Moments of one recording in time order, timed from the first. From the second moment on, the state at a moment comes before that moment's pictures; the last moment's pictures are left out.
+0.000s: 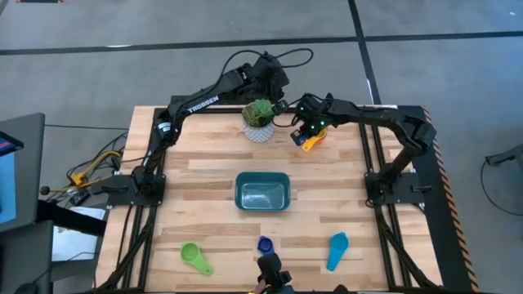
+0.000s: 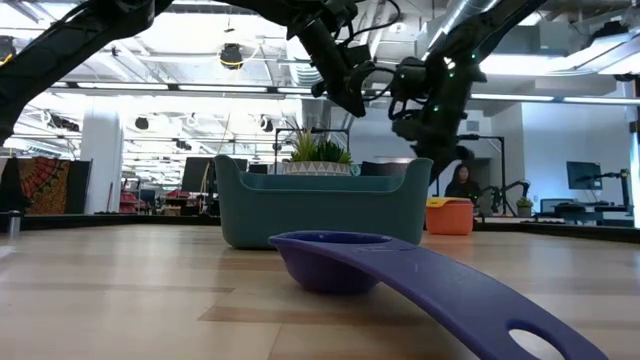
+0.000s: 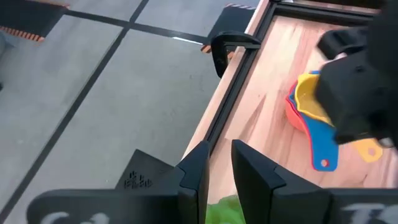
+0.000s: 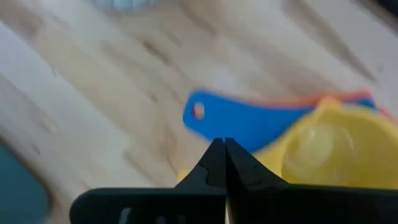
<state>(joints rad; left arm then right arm) 0.49 2.19 2.31 -0.73 -0.17 0.19 -0.60 1.64 1.13 -0.66 -0.05 0.30</state>
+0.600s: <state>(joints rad) 0.47 2.19 2.30 -0.72 -0.17 0.17 -0.66 1.70 1.12 -0.45 0.00 0.25</state>
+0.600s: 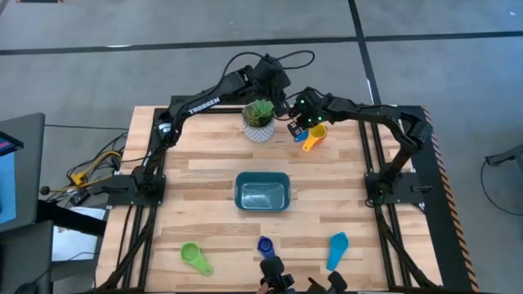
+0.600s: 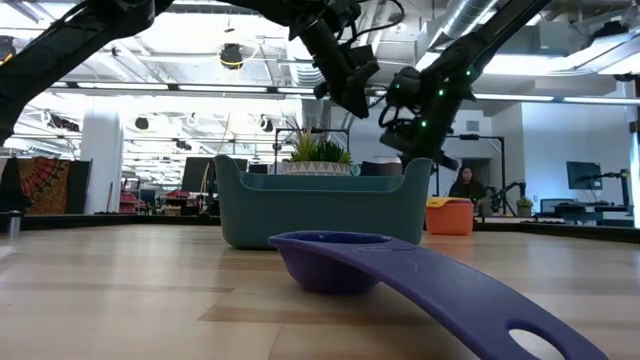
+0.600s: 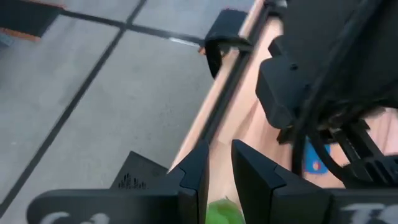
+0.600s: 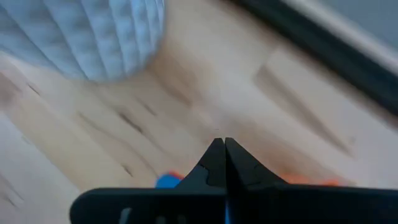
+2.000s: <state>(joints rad) 0.40 2.21 1.94 -0.26 0.04 0.09 -0.63 1.10 0.75 -0.70 0.07 0.60</state>
